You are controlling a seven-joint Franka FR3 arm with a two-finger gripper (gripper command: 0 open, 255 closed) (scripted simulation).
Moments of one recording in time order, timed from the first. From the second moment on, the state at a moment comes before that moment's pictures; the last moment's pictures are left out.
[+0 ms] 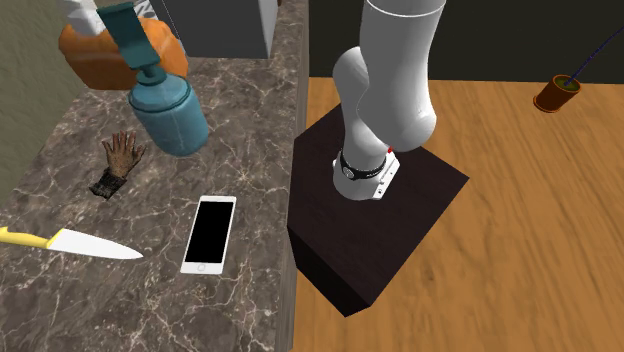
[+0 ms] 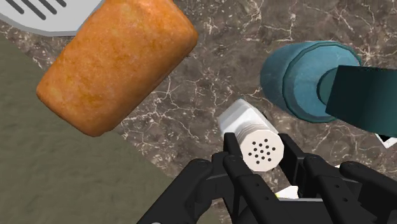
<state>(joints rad) -0.30 0.05 -0.68 -1.40 0.03 1.42 -0.93</state>
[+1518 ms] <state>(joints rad) -0.31 0.06 -0.69 -1.68 0.04 1.71 -0.97</state>
